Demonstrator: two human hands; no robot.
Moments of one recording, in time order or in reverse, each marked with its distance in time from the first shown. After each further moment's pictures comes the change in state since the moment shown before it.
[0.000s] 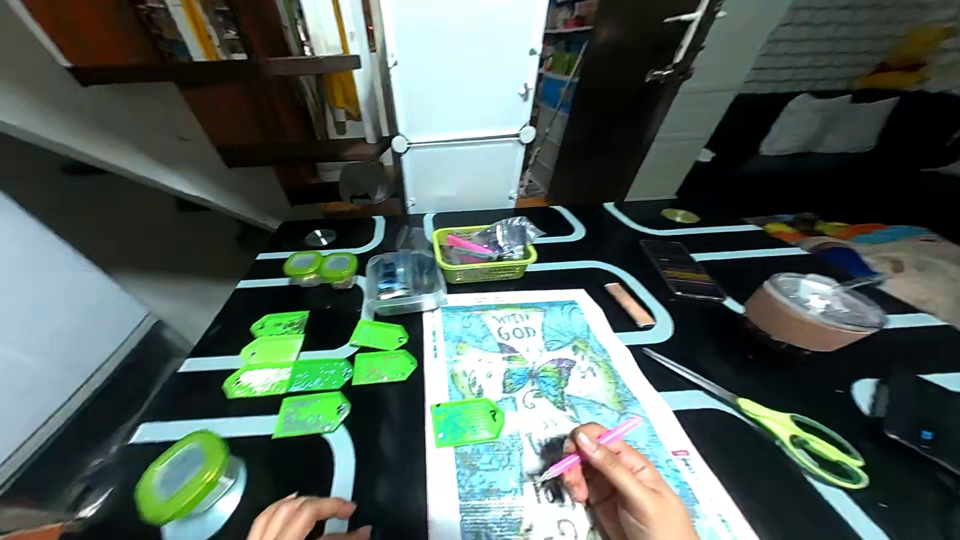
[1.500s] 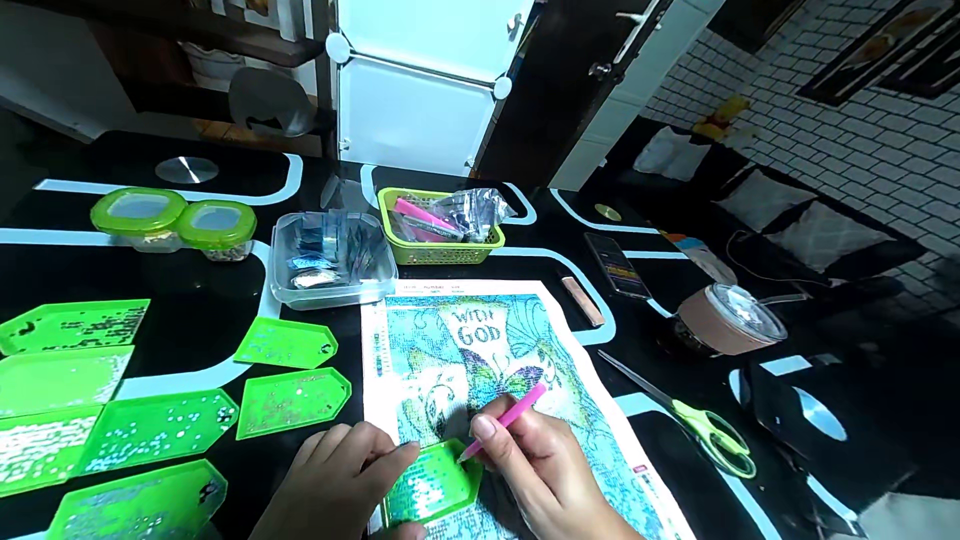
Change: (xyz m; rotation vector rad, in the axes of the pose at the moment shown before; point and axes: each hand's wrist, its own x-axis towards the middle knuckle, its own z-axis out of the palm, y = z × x) left_hand 0.150 0.004 0.046 -0.180 -0.226 0.167; right_hand 0.079 0.013 0.017 -0.924 -0.247 -0.390
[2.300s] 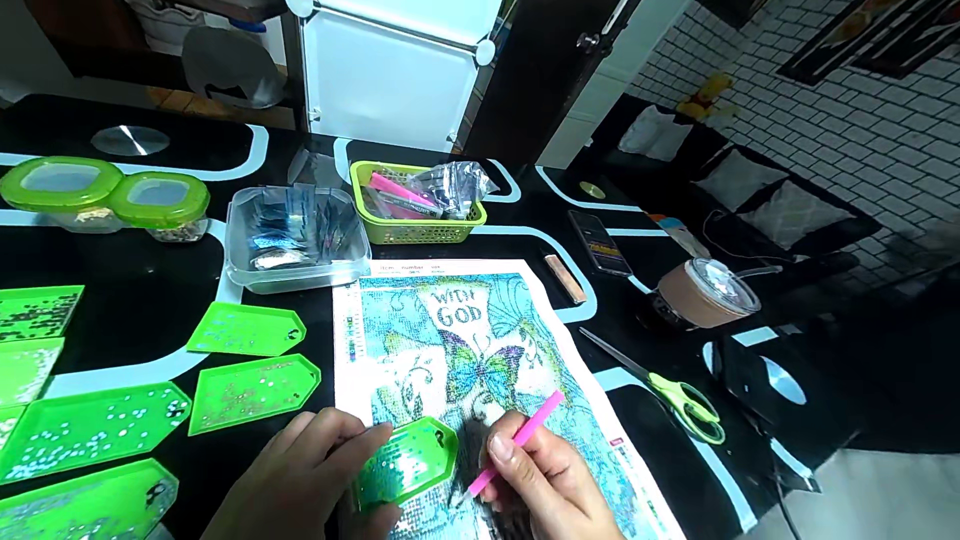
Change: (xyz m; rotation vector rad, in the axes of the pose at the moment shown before) left_hand 0.000 0.001 -0.002 -0.034 -0.010 -0.029; right_hand -0.038 -0.017 -0.008 0.383 0.020 0.265
